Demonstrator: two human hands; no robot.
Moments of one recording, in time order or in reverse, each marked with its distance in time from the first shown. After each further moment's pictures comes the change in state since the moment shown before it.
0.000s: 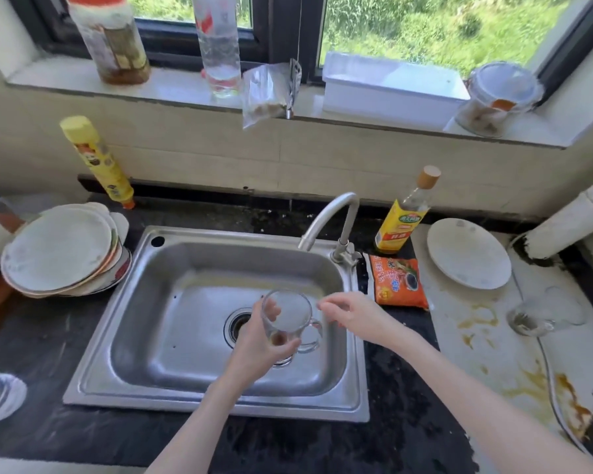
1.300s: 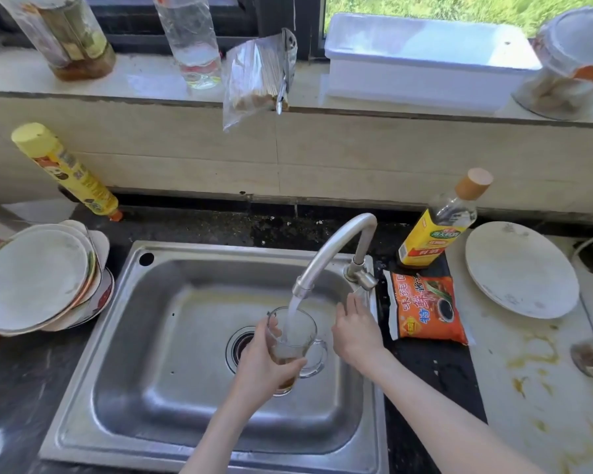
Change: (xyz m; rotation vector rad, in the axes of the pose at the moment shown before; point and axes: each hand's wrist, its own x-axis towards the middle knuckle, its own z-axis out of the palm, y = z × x) left_hand 0.066 -0.012 0.021 0.069 0.042 -0.185; right_hand 0.120 0.072 0.030 -0.839 0.079 0.143
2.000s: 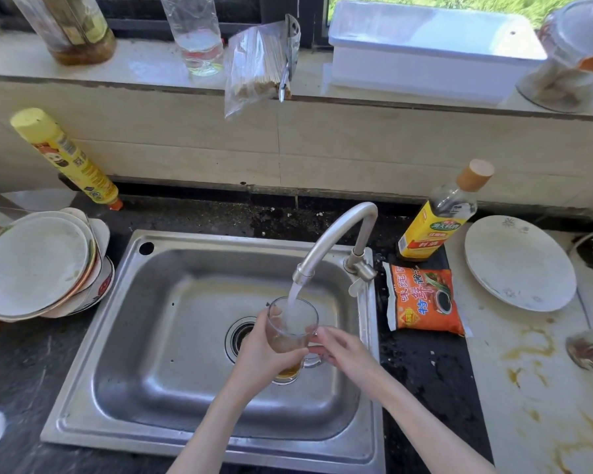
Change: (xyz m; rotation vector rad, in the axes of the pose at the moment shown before) left_hand -0.001 -0.005 -0.001 -0.160 -0.064 -0.020; right_hand -0.060 -0.014 -0.007 1.456 -0.288 0.047
